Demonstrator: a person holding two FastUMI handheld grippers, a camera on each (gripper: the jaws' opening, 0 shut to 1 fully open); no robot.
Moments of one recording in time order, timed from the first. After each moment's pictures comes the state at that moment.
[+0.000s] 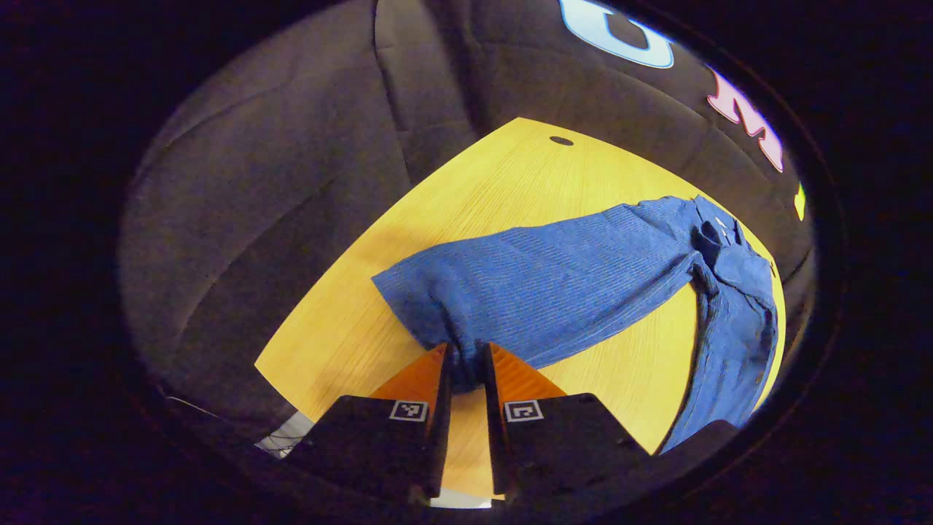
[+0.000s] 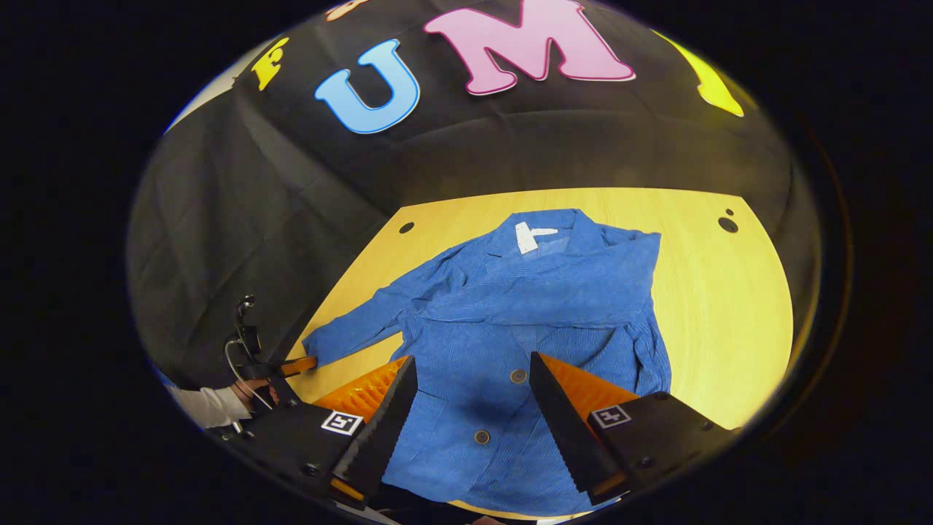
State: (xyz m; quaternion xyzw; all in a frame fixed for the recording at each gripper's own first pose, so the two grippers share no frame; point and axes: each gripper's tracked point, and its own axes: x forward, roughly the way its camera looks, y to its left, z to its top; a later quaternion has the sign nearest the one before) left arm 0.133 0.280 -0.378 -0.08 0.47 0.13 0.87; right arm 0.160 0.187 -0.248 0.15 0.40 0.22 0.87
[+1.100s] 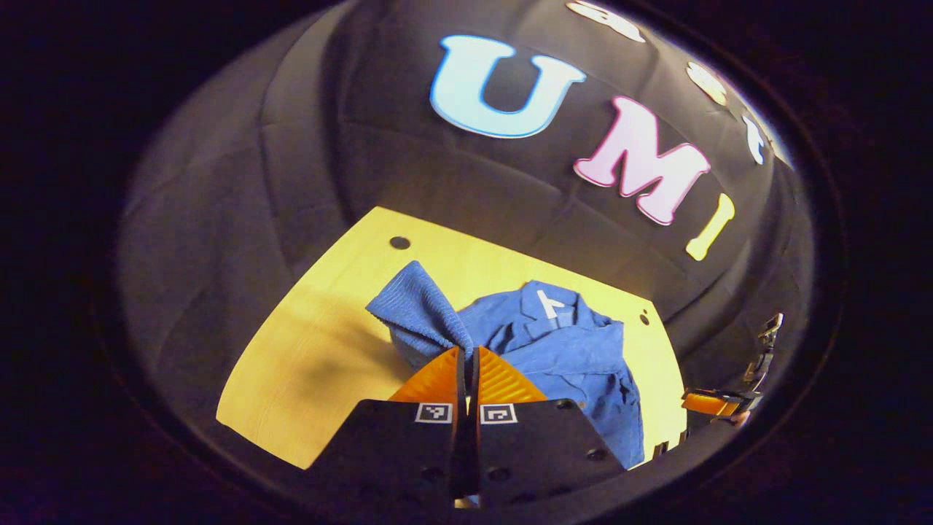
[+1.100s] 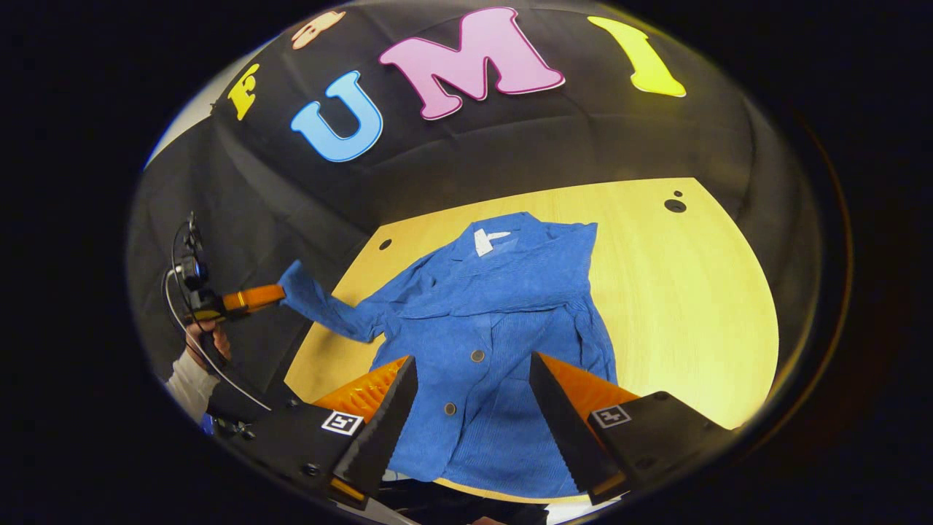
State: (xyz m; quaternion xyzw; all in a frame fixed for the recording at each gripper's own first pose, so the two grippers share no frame) left arm 0.231 0.044 -0.148 -0.07 0.34 -0.12 0.93; right arm 0.123 0.101 -0.233 0.20 0.39 0.19 0.88
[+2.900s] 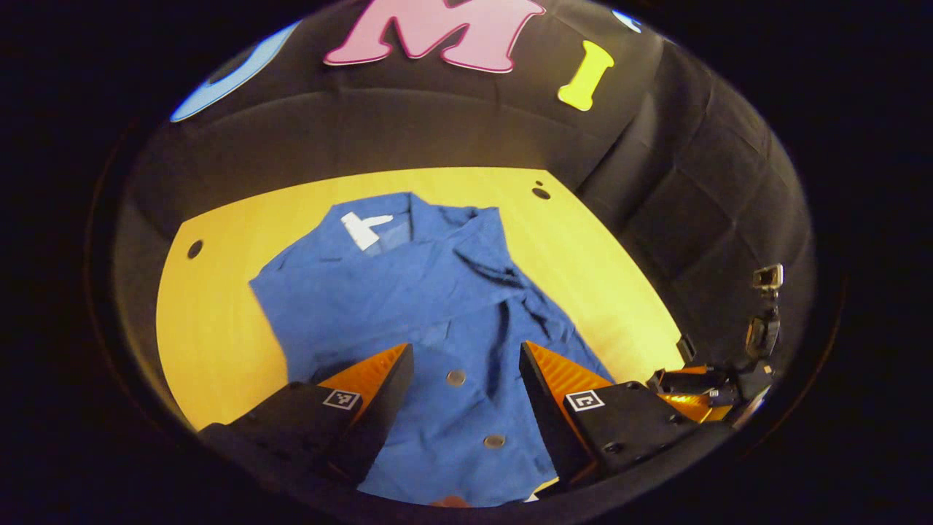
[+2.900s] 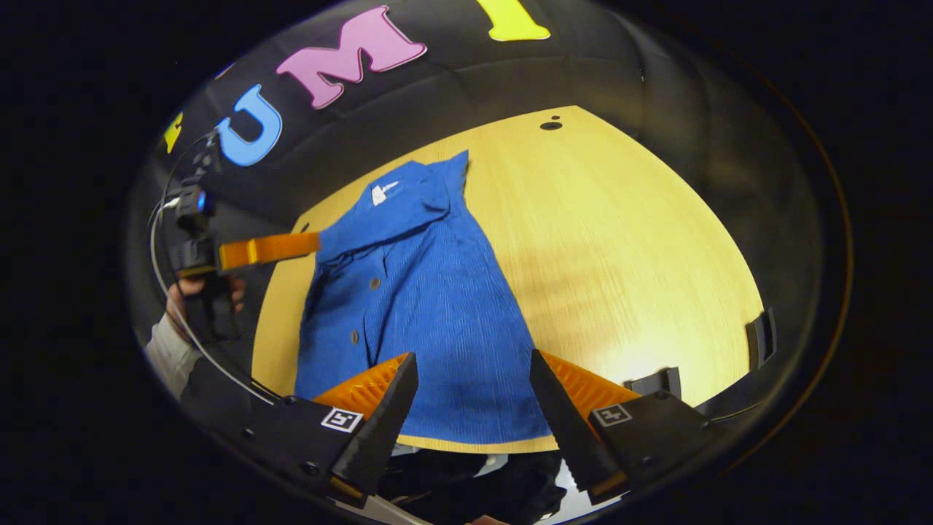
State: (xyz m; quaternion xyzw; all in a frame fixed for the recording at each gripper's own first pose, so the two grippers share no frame) left arm 0.163 -0.129 -0.291 0.08 0.49 -0.28 0.82; right arm 0.015 0.016 -0.340 0.21 0.48 0.05 0.85
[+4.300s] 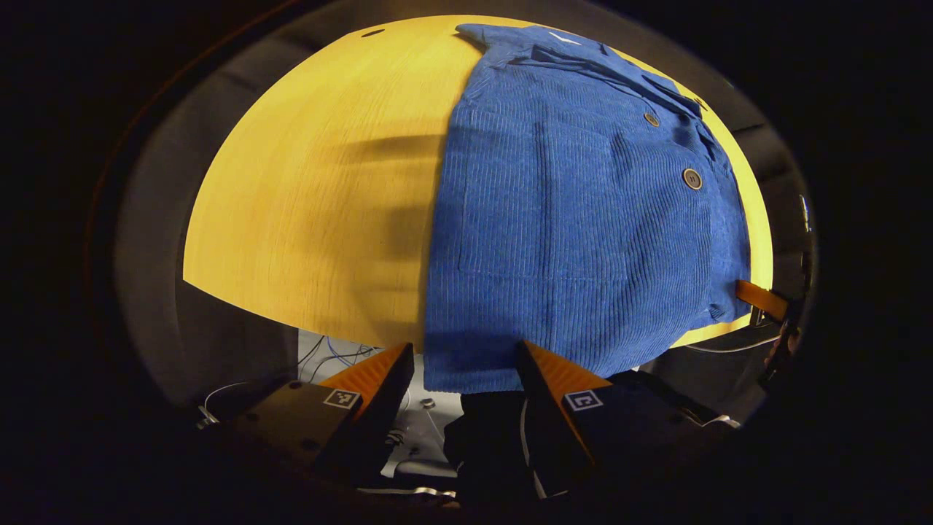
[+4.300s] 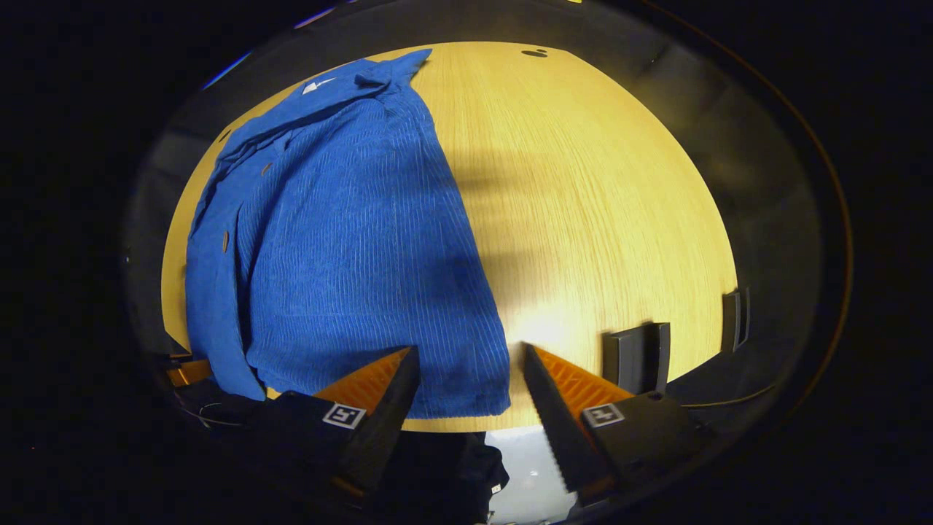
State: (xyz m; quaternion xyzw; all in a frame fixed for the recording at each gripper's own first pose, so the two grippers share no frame) left arm -0.047 0.053 -0.396 0.06 0.70 -0.03 0.71; right arm -0.035 0.004 -0.436 0.08 0.62 -0.04 0.78
